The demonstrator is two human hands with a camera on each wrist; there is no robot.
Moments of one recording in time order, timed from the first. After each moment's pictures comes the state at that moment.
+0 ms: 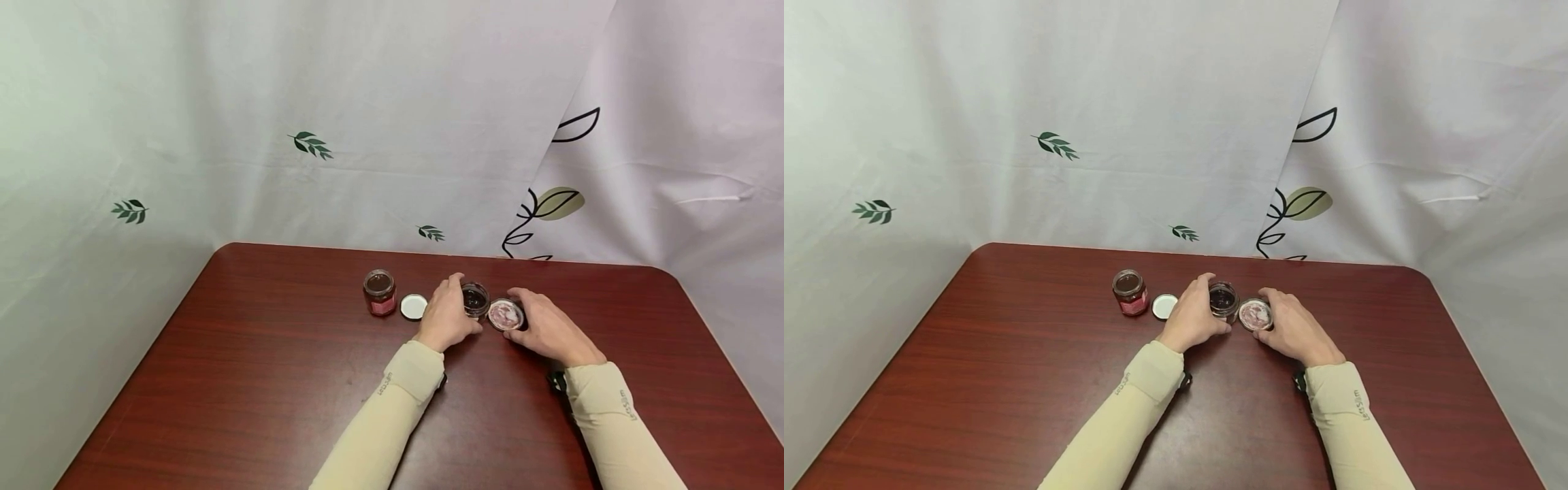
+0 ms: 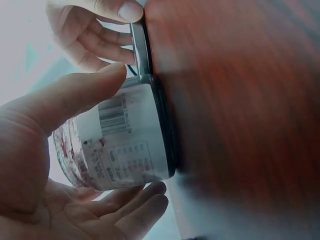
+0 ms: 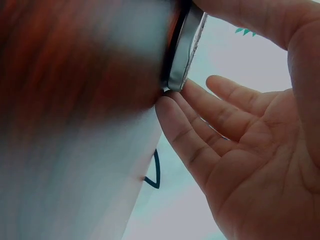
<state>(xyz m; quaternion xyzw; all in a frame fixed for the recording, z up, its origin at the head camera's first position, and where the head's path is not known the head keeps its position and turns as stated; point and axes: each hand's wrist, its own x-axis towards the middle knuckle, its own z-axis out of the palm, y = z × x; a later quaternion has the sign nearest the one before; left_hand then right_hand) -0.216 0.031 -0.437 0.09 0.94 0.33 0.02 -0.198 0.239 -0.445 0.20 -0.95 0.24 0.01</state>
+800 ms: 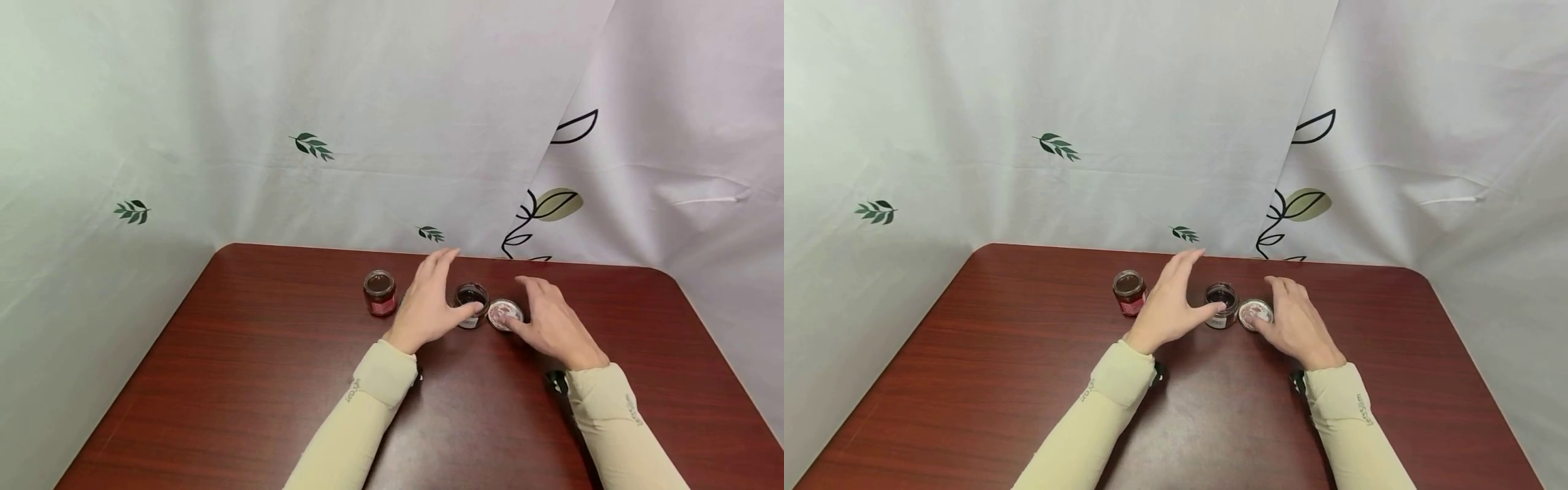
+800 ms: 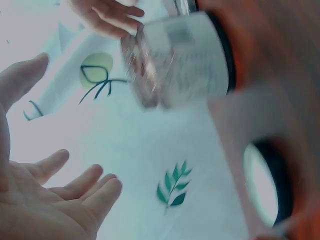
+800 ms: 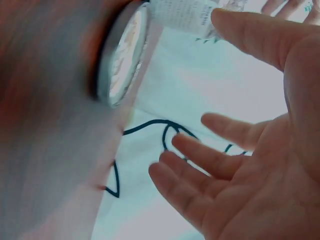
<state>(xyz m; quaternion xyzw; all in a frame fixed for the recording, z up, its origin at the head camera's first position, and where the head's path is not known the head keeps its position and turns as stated) -0.204 -0.013 -0.401 0.22 0.90 0.36 -0.10 -0.187 0.229 -0.424 0.16 -0.96 0.23 0.07</state>
